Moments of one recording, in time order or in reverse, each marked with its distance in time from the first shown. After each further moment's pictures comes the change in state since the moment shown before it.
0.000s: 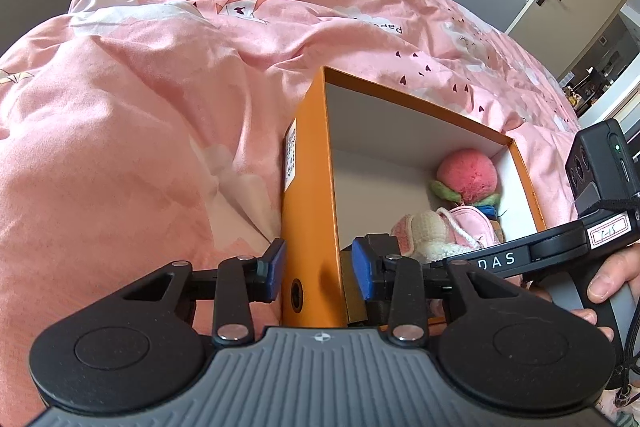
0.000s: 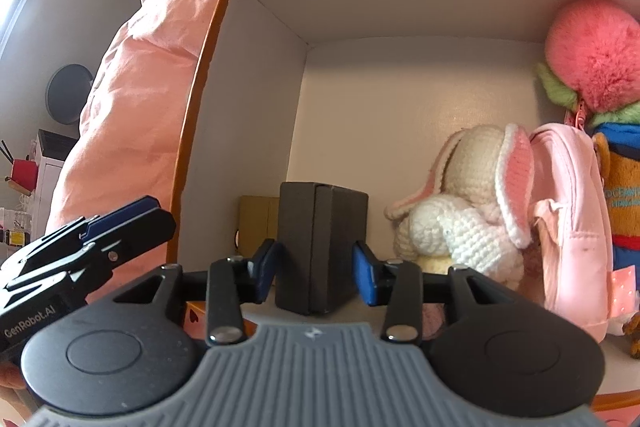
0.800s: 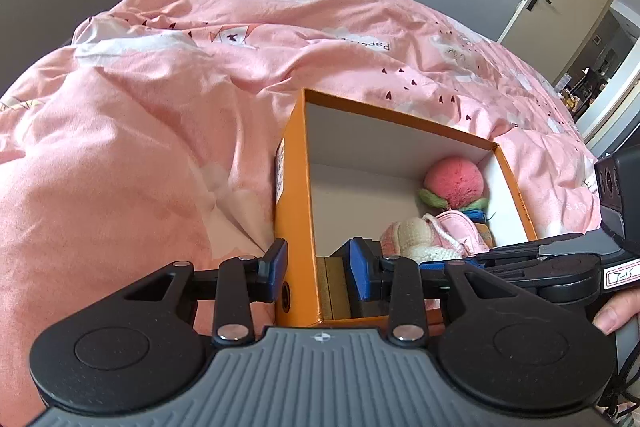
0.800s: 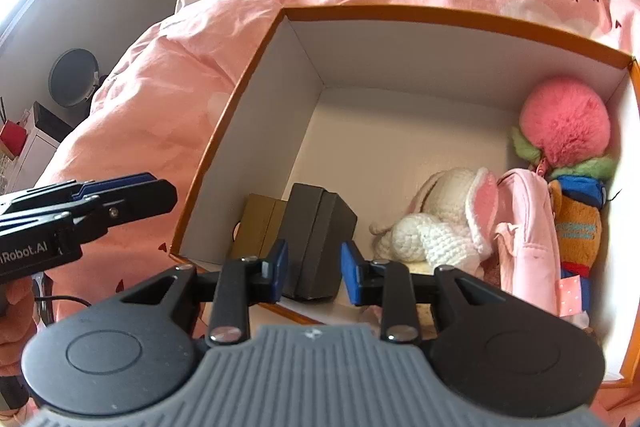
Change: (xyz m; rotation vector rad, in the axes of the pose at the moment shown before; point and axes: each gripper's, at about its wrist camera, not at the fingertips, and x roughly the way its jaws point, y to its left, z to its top) left arm -0.029 -0.022 -0.009 0.059 -0.081 0.016; right arm -0.035 0.026 -0.038 -0.226 -0.201 -0.109
